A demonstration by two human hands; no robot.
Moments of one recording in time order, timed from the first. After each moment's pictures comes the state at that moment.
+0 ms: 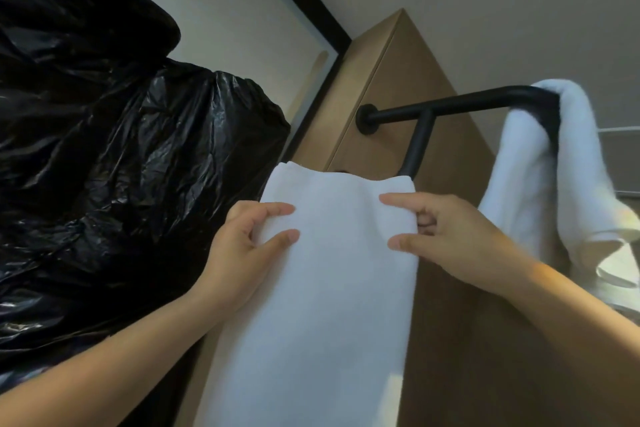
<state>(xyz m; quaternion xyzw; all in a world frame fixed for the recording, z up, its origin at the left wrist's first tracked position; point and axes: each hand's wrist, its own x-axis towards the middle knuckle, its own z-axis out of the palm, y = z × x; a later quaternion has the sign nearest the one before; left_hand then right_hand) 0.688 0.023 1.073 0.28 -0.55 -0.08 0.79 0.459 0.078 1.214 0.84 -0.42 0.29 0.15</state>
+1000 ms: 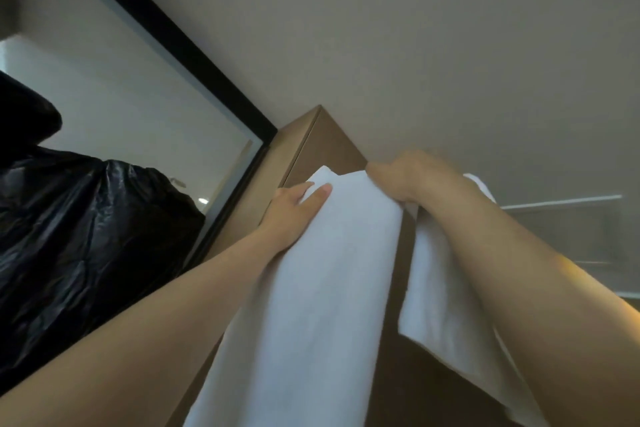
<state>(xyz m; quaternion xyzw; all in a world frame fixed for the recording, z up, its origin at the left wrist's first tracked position) 0.626 -0.059 1.327 0.20 -0.65 -0.05 0.74 0.482 0.079 1.407 0.58 -0.60 0.35 0.42</state>
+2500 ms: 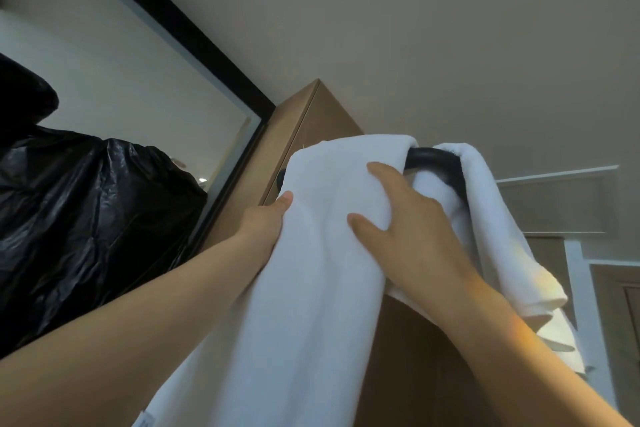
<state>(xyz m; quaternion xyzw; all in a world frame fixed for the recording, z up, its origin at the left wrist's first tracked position) 0.627 -0.055 1.278 0.24 -0.48 -0.38 0.75 0.458 0.087 1.274 0.72 -0.36 0.46 0.37</state>
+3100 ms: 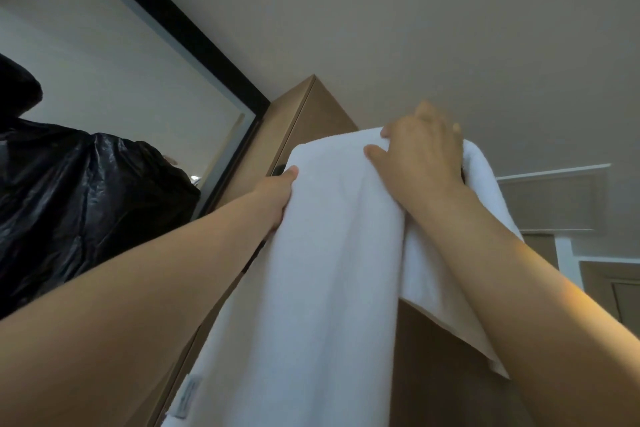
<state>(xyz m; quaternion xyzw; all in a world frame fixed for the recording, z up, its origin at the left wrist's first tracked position) 0.624 -0.046 1.323 0.22 -0.49 -0.41 0.73 0.484 0.085 1.357 0.51 -0.48 0.40 0.60</state>
